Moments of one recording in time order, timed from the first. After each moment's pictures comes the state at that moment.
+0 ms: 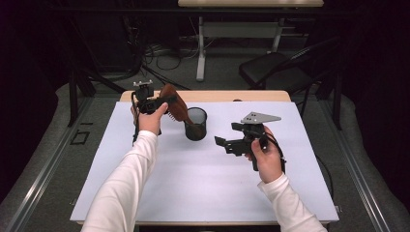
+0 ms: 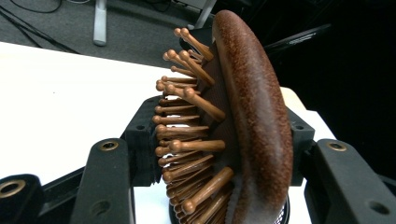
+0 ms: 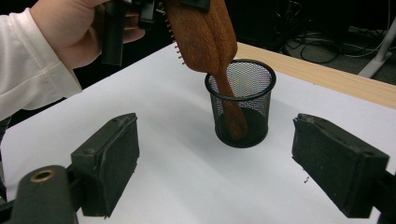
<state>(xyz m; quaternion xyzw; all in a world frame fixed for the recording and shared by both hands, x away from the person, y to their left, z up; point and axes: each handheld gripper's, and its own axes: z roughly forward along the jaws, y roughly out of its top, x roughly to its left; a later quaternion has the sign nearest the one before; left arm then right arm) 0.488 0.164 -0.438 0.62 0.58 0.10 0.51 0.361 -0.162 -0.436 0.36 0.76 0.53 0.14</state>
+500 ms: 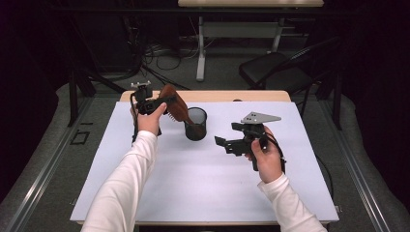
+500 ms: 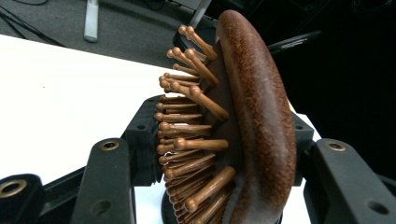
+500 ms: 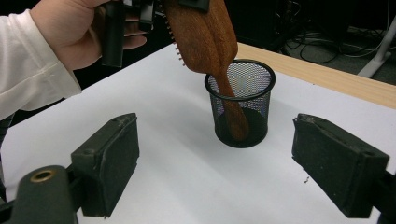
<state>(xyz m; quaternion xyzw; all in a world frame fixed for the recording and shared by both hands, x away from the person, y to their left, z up) 0.489 0.167 -0.442 0.61 0.59 0.08 0.53 0.361 -0.162 -0.436 0.36 0.76 0.53 0.14</state>
